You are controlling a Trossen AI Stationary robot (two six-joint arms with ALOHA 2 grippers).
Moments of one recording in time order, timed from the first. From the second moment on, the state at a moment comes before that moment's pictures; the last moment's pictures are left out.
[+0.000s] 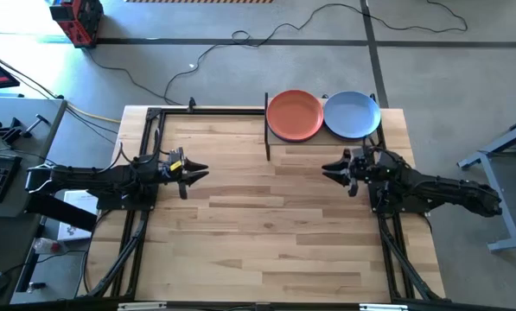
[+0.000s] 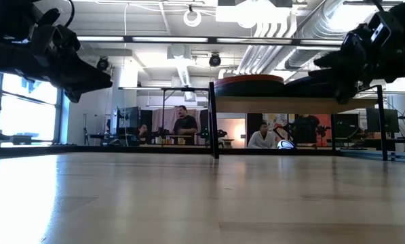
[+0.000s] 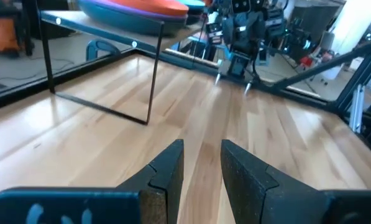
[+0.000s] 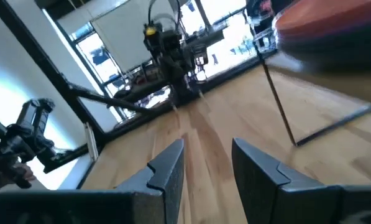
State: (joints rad) left arm 0.12 0.39 0.01 0.25 -0.09 -0.24; right arm -0.31 0.28 0.02 0.25 -0.26 0.45
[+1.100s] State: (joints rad) left arm 0.12 0.41 0.01 0.02 -0.08 -0.36; right arm -0.30 0.28 0.01 0.05 -0.26 0.49
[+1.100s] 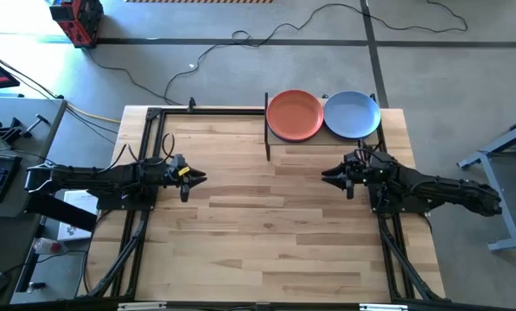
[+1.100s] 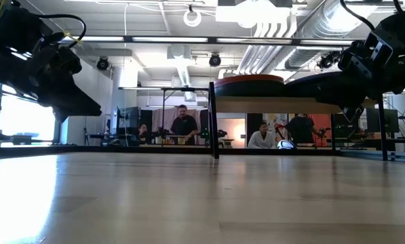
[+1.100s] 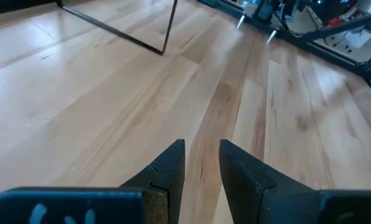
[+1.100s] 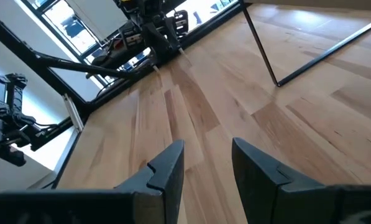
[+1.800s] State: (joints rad) left arm 0.12 0.23 0.01 0.02 -0.08 -0.36; right arm -0.30 0.09 0.01 0.05 -0.26 0.50
